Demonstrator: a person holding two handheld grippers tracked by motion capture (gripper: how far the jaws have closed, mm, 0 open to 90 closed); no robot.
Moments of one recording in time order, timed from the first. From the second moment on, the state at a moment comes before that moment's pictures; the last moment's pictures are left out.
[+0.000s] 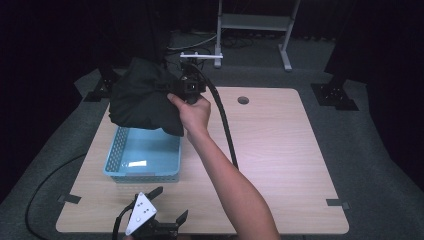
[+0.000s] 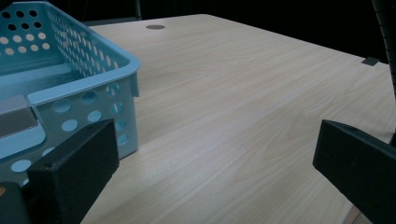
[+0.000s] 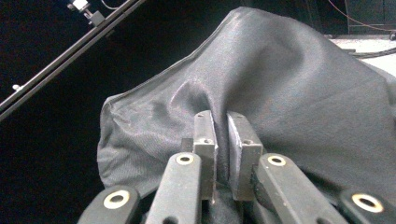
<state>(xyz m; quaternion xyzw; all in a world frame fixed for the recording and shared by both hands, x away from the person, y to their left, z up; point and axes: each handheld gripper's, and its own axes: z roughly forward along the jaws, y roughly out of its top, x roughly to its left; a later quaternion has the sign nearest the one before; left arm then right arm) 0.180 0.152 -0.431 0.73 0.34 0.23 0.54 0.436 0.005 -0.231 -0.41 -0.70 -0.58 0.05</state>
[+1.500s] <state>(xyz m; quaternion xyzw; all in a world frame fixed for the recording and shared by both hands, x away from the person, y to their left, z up) 0.181 0.154 -0.432 0.73 0.34 0.23 0.54 0.453 0.039 -0.276 -0.42 -0.73 -0.54 0.04</state>
